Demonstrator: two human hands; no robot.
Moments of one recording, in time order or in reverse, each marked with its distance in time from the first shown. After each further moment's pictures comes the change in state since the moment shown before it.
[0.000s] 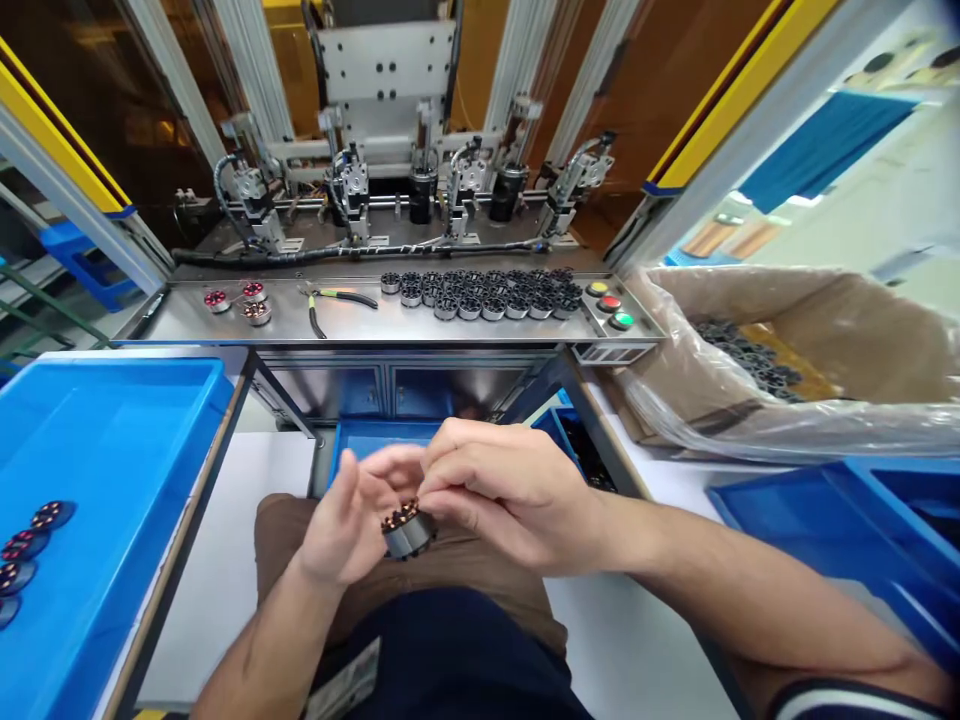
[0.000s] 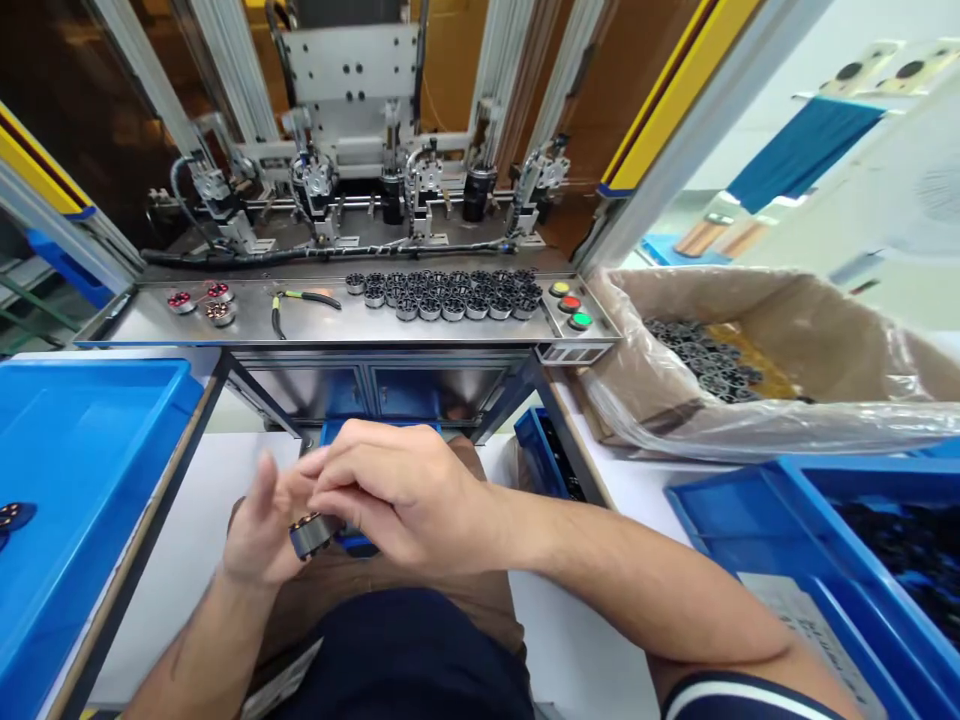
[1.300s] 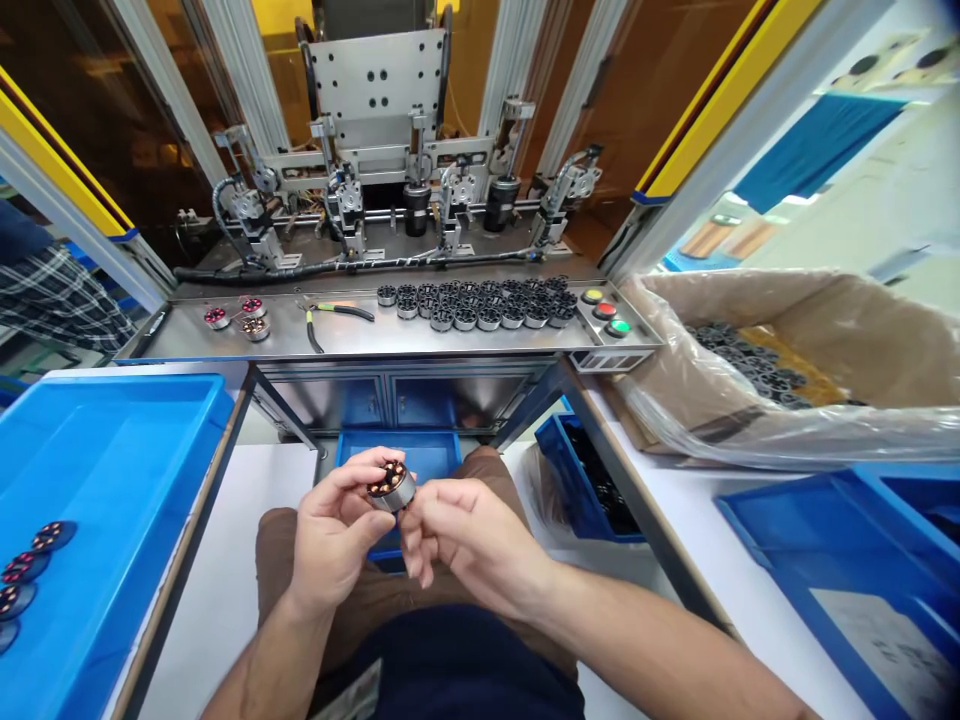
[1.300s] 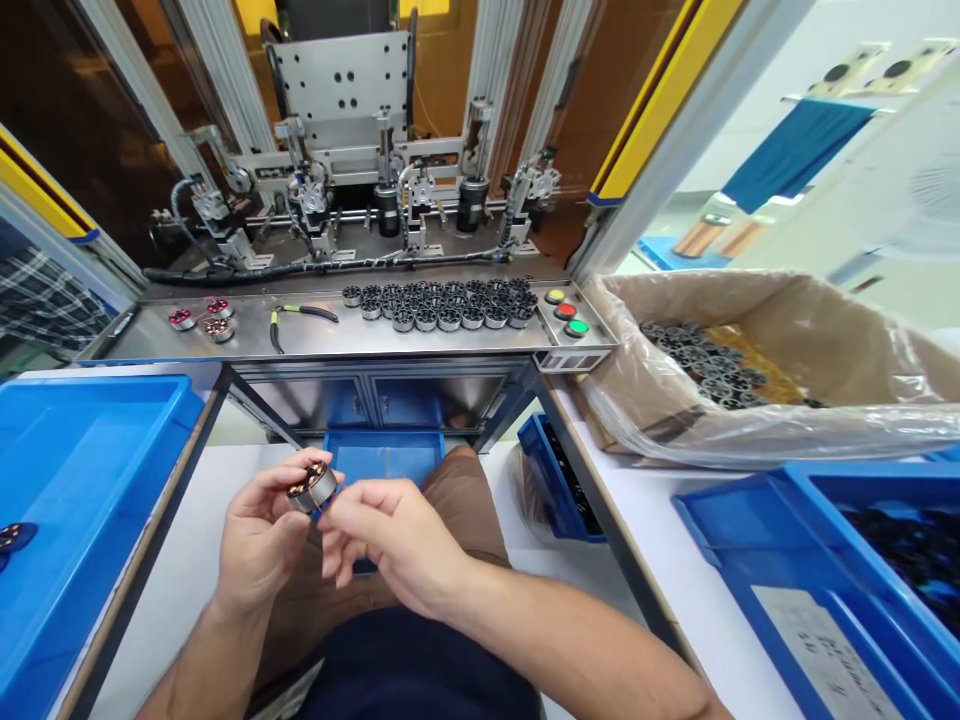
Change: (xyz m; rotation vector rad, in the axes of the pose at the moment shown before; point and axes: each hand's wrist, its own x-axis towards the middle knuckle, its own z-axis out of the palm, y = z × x) left_hand 0.003 -0.001 -0.022 0.544 0.156 0.551; right_hand -0.043 0.015 0.065 1.228 0.339 0.936
